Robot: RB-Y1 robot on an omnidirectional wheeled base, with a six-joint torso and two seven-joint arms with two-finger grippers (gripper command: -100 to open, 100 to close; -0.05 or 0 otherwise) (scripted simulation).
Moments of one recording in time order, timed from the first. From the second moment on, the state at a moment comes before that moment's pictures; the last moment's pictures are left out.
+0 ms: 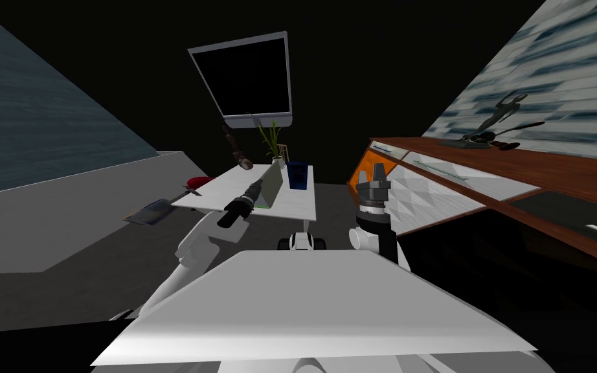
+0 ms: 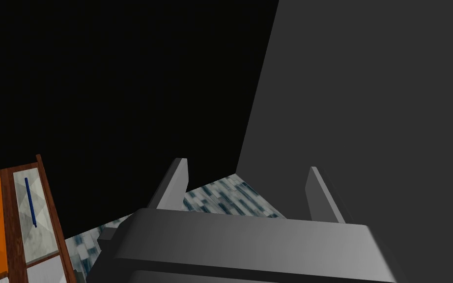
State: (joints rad) left arm 0.20 0.64 -0.16 -2.48 -0.17 0.91 0.21; right arm 0.47 -0.03 0.01 -2.36 0.00 -0.42 0.10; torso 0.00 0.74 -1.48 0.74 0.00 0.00
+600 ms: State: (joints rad) left arm 0.19 0.59 -0.15 -2.49 -0.11 0.91 0.27; right arm 0.47 -0.03 0.01 -2.36 0.00 -0.42 0.10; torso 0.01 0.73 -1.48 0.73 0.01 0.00
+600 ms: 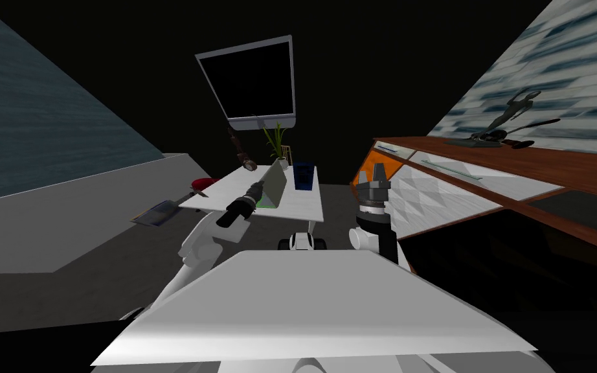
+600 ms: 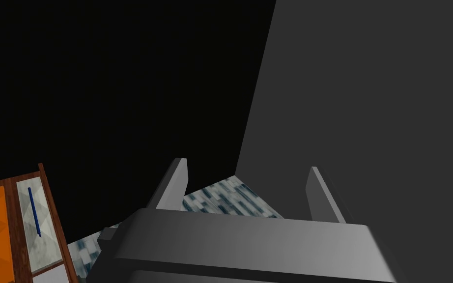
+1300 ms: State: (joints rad) left arm 0.19 0.50 -0.15 -2.46 -0.01 0.90 0.36; right arm 0.47 -0.03 0.01 -2.36 0.00 -0.42 0.10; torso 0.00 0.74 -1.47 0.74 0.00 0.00
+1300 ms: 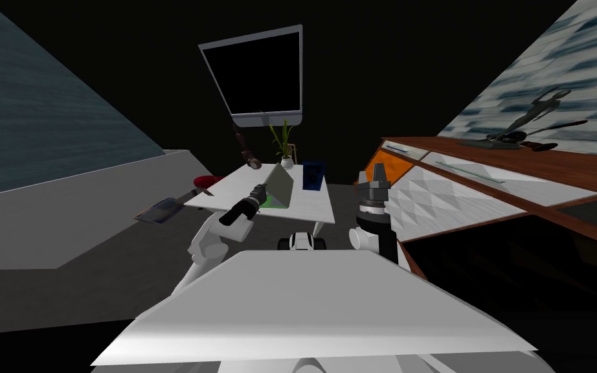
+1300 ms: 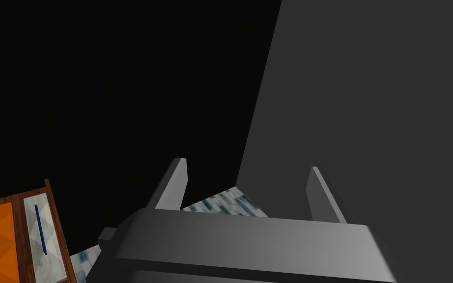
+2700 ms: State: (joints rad) left arm 0.16 0.32 -0.16 -2.26 0.13 0.73 0.47; right arm 0.47 -0.03 0.01 -2.36 0.00 -0.42 0.10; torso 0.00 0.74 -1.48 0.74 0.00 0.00
